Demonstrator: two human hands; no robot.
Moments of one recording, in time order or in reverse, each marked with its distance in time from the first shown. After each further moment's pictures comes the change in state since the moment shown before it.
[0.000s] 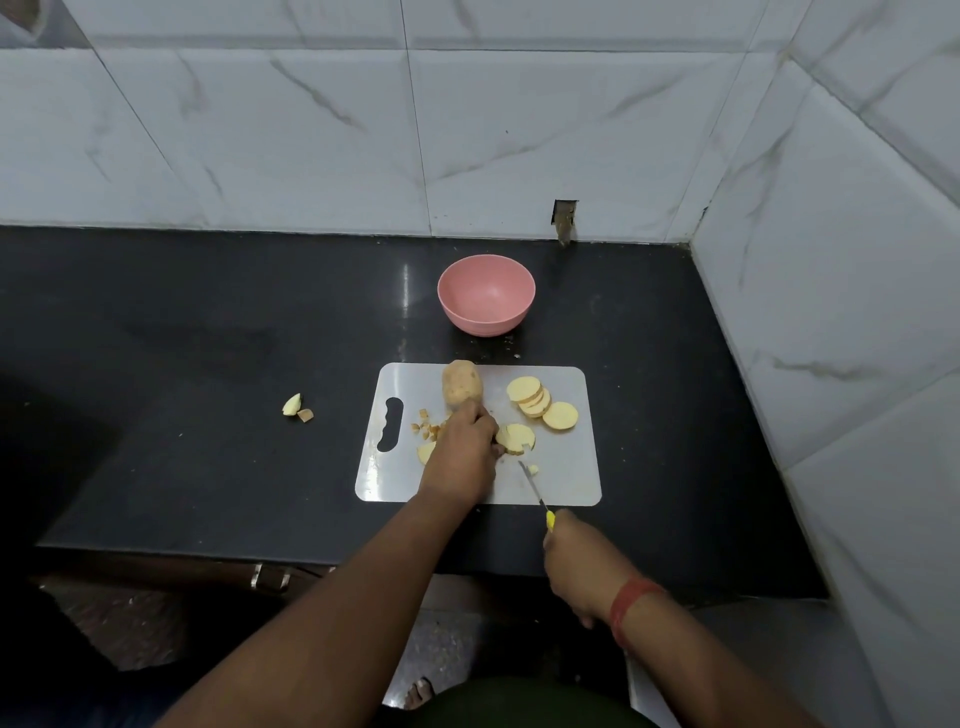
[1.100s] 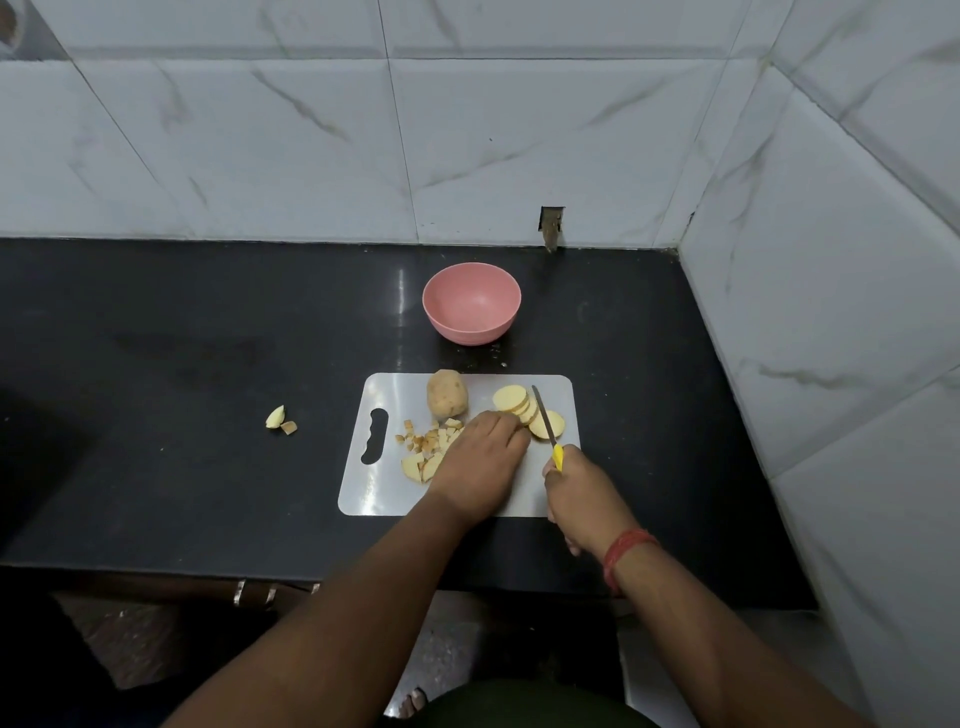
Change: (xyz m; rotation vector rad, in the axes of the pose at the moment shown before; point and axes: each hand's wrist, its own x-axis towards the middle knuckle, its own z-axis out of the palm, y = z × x) left_hand 0.011 0.019 0.014 0.347 0.023 0.490; right_hand 0.027 -0.018 -0.048 0.194 0.188 -0.089
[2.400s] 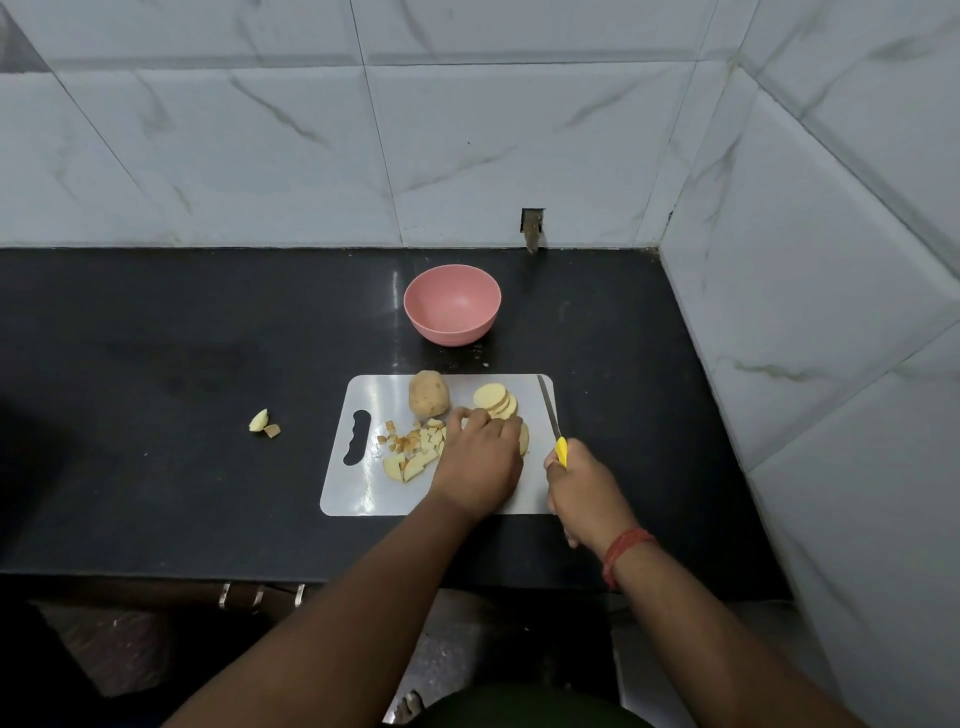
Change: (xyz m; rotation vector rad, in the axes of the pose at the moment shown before) left_hand 0.019 0.033 -0.020 0.077 -0.205 -0.231; right_hand -0.003 0.019 -0.017 0.125 0.079 -0.025
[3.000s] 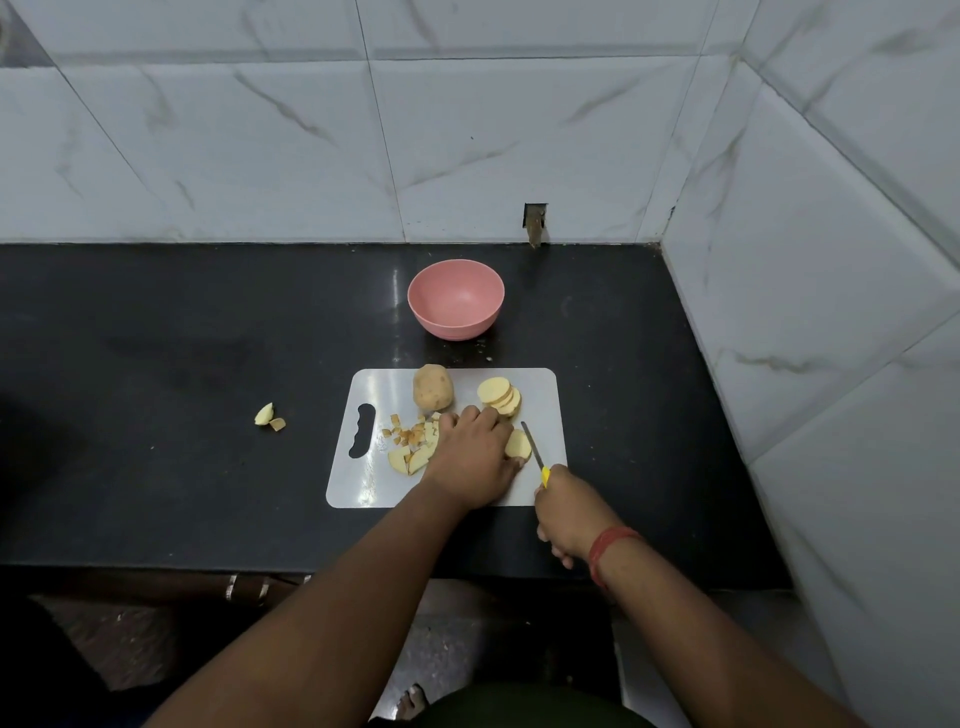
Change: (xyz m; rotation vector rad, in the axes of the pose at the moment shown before) left_hand -0.005 -0.016 0.004 -0.052 -0.064 -0.005; right_hand -0.008 0.002 0.017 -0.167 -0.192 0.079
